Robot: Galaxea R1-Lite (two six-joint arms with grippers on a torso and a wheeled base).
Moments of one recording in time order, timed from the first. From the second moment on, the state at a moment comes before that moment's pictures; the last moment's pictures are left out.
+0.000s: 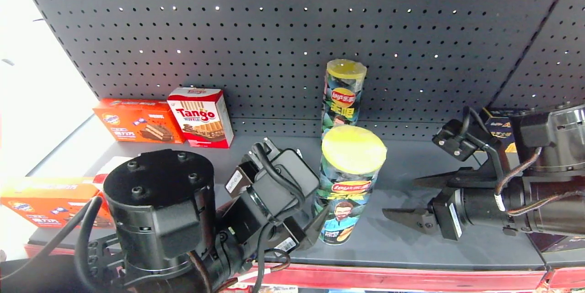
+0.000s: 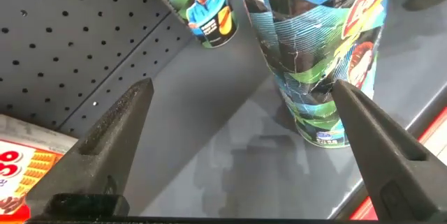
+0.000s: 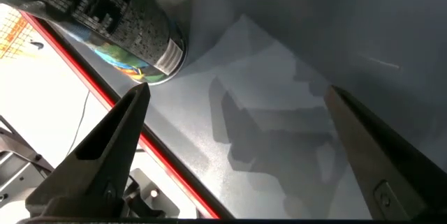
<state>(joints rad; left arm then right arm) -0.90 1.63 -0.65 -0.81 0.31 0.47 0.54 1.45 -0.82 -0.10 0.16 -0.11</state>
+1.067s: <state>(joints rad) -0.86 1.60 -0.55 -0.82 0.39 0.57 0.51 1.45 -0.82 -0.12 0.16 -0.11</state>
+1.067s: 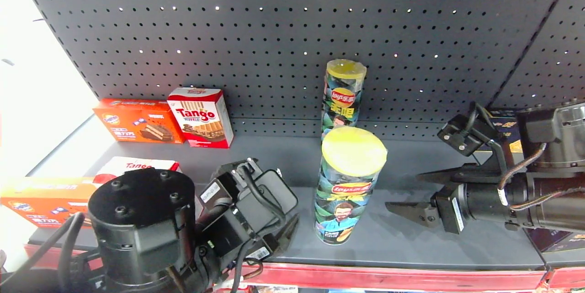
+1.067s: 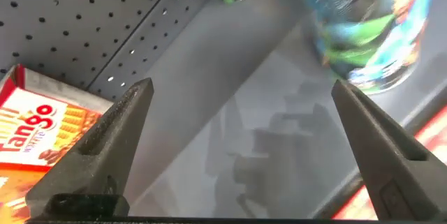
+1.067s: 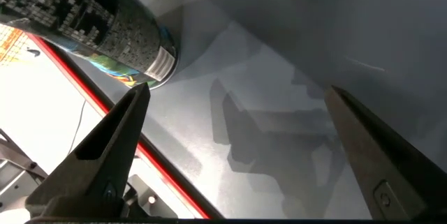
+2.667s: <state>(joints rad) -0.85 1.77 -0.67 -0.84 0.39 0.58 0.47 1.44 -0.78 -0.18 0.17 -0.11</state>
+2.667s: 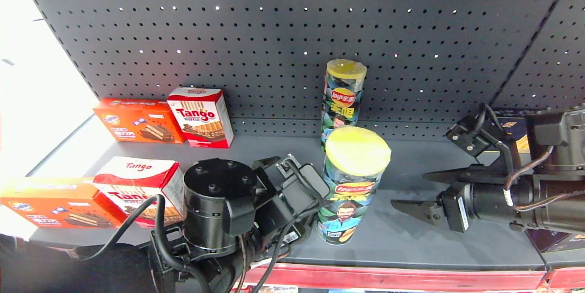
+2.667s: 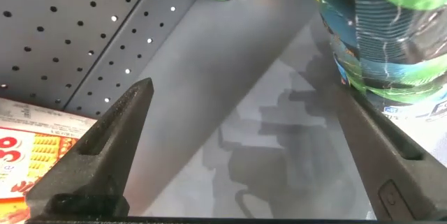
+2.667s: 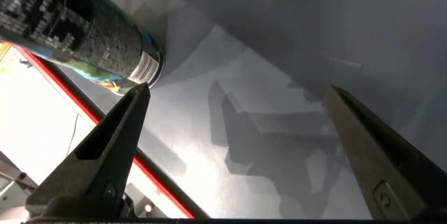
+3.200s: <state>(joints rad) -0.87 1.79 -0.69 -0.84 0.39 0.58 0.47 1.43 -0.77 -0.18 0.17 -0.11</state>
